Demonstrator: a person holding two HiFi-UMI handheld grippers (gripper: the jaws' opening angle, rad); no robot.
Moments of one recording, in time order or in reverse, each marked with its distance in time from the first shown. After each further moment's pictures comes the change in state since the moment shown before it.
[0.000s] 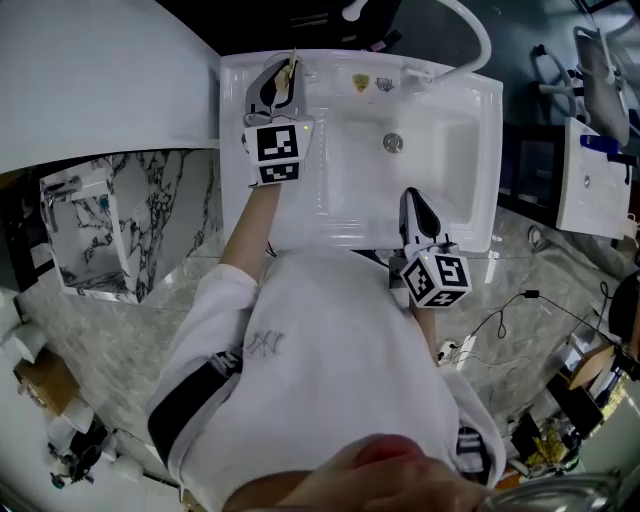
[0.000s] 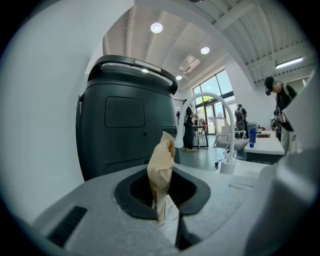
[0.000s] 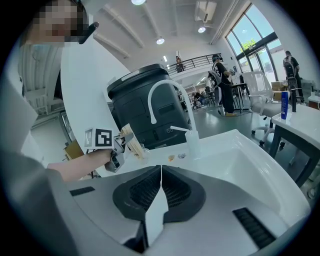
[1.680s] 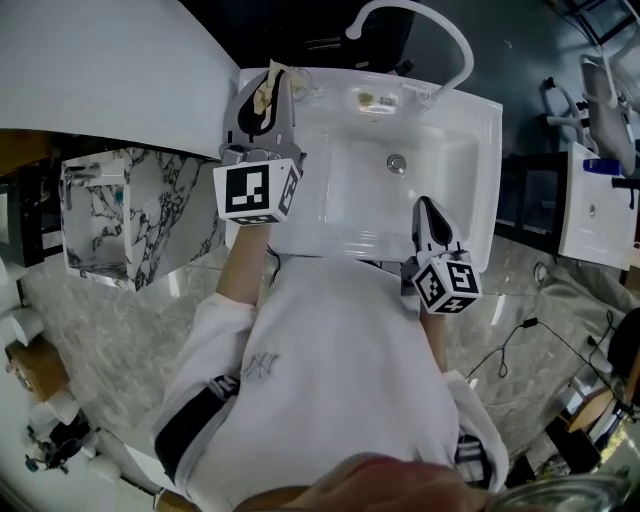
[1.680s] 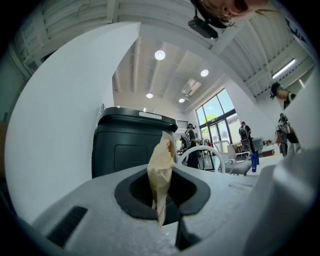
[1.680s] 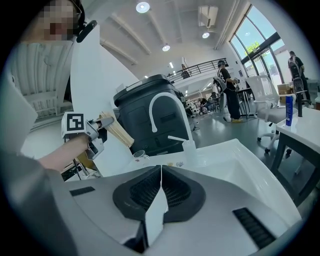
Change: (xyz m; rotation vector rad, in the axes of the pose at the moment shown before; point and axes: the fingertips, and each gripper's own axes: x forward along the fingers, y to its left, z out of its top) left arm -0.095 -0.013 0.129 -0.027 -0.273 0.065; right arm -0.027 -0.031 0.023 -0.042 -0.071 0.078
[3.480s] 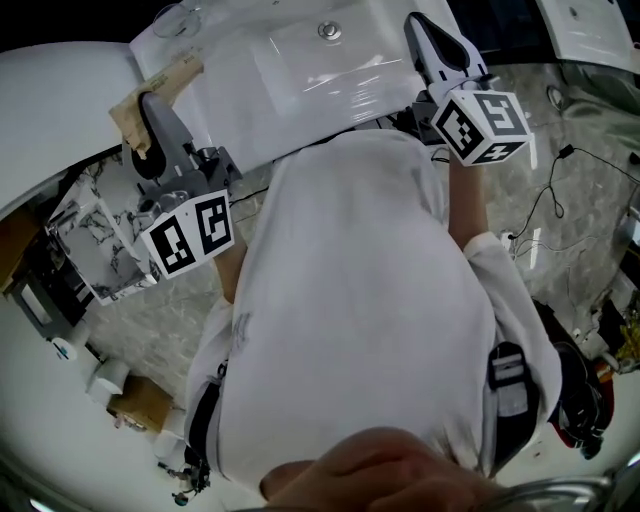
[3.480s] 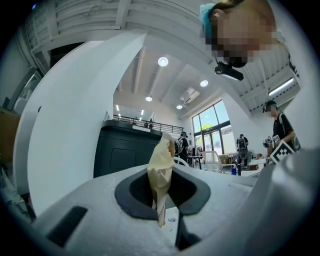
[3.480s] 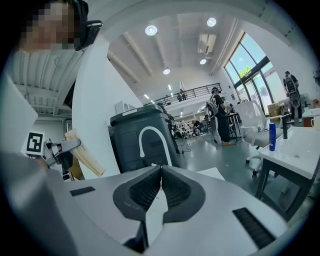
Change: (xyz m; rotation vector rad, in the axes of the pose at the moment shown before) left arm -0.134 -0.053 0.038 -0.110 -0.031 -0.058; right arm -0.080 -0.044 0.070 -0.070 -0.250 -0.095
